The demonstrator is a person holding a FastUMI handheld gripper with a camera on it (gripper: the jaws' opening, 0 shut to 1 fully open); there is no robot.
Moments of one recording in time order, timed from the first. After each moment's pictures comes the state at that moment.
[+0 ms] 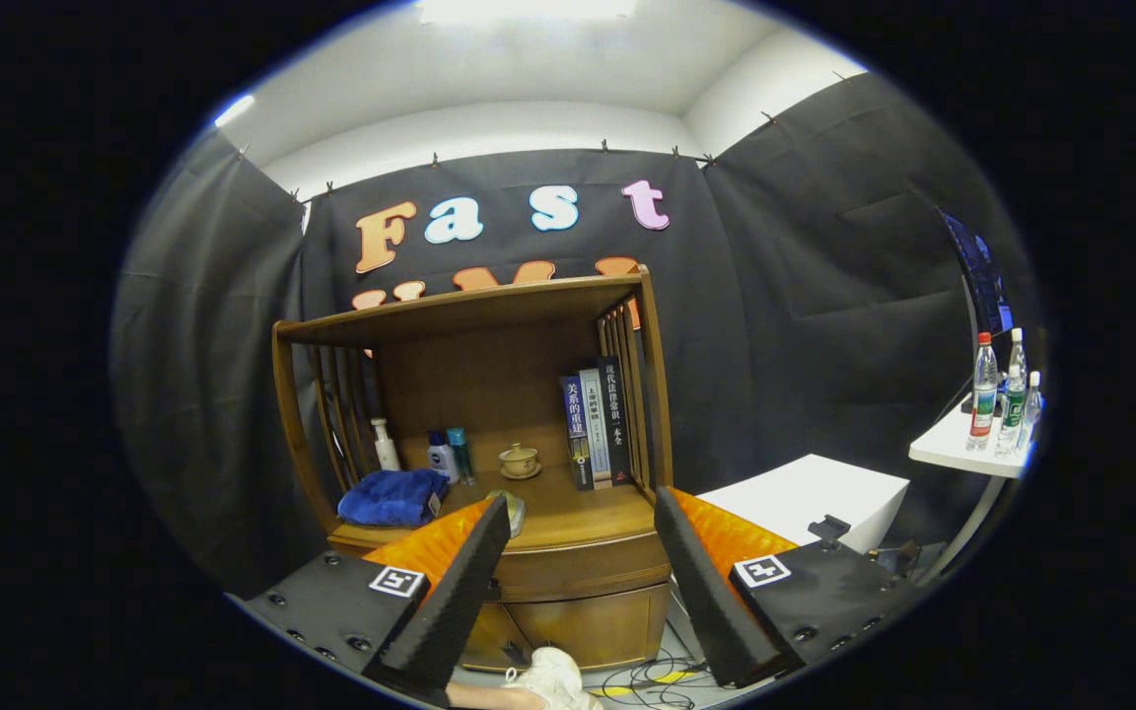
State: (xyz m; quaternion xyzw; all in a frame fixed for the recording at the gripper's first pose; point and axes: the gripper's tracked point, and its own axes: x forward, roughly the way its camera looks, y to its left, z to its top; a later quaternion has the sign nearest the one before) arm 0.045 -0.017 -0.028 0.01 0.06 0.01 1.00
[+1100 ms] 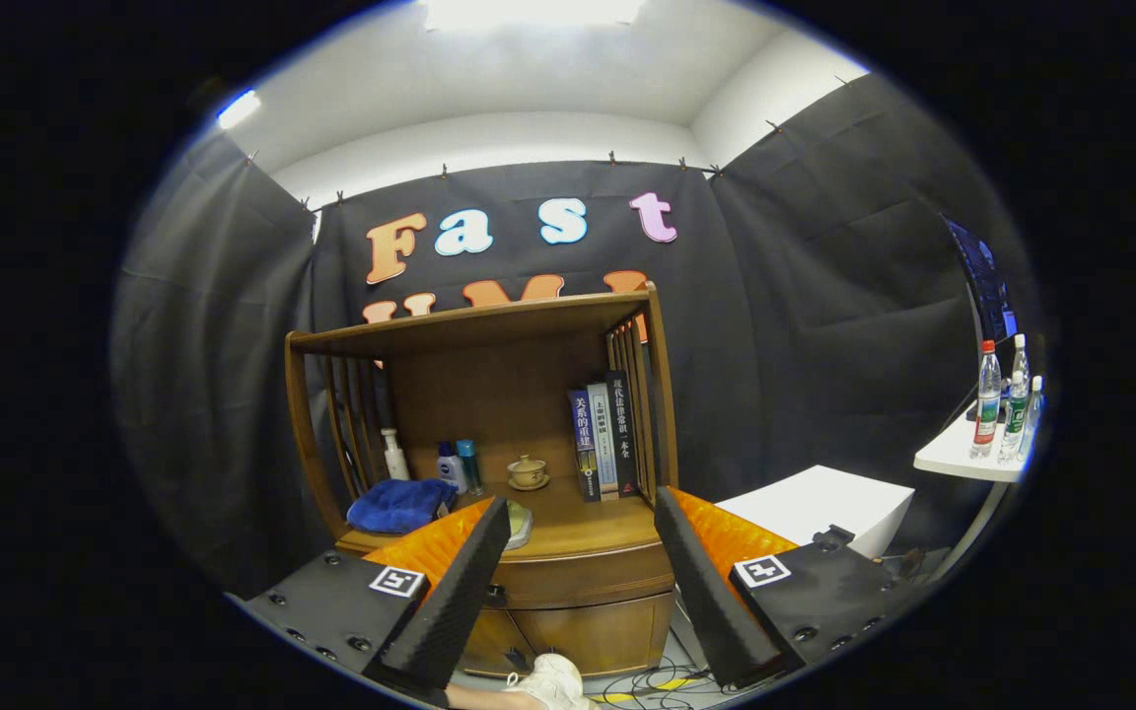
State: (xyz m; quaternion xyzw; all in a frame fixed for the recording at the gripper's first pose) arm 0.040 -0.021 -0.015 0.00 0.04 0.01 1.00
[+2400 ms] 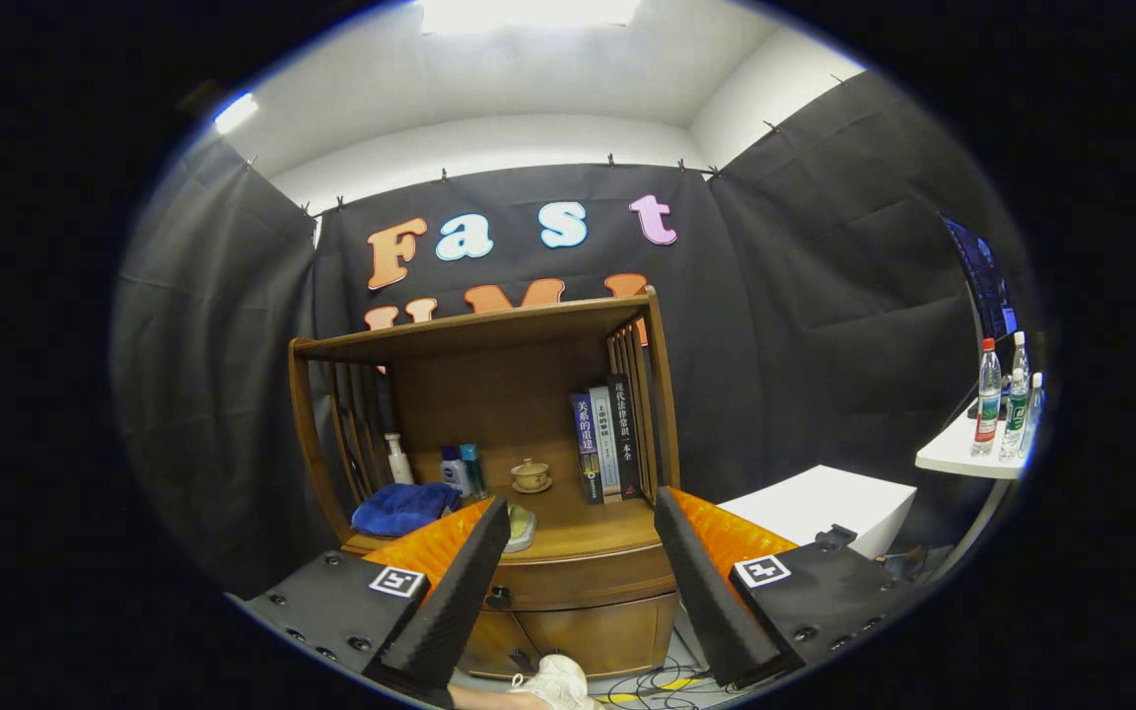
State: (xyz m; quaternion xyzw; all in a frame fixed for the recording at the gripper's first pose) arm 0.035 -0.016 -0.009 0.01 0.03 0.02 1.00
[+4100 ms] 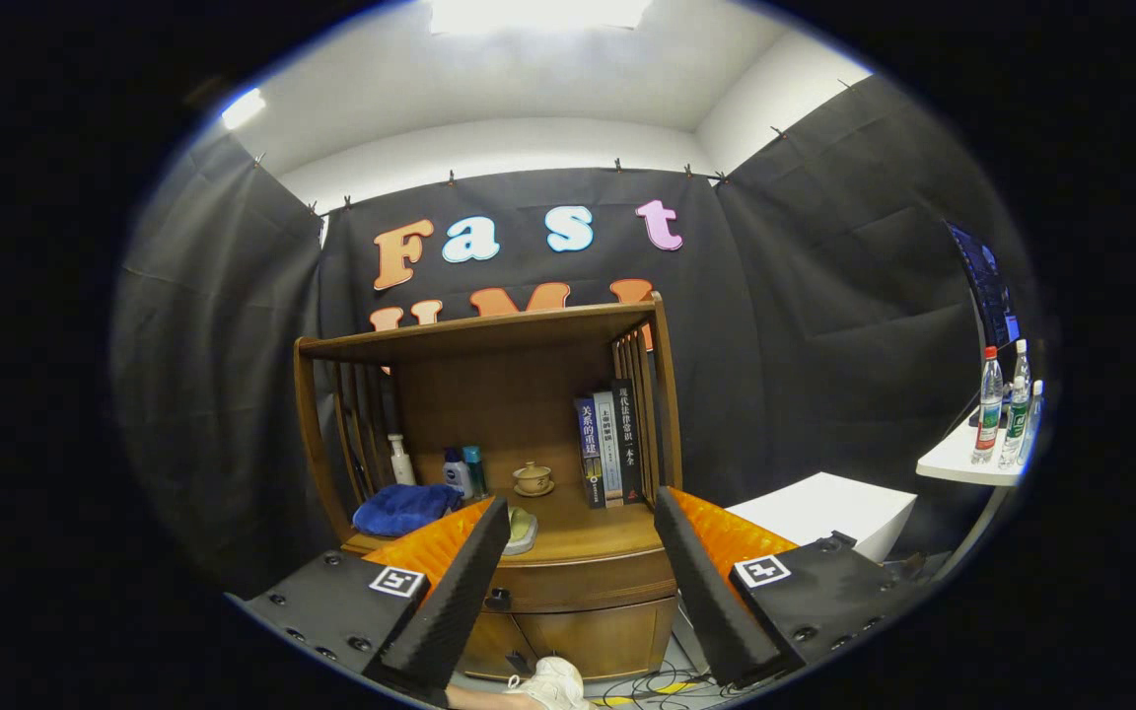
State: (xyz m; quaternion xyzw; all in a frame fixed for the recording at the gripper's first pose) arm 0.033 -0.013 -0.005 0.00 0.02 0.02 1.00
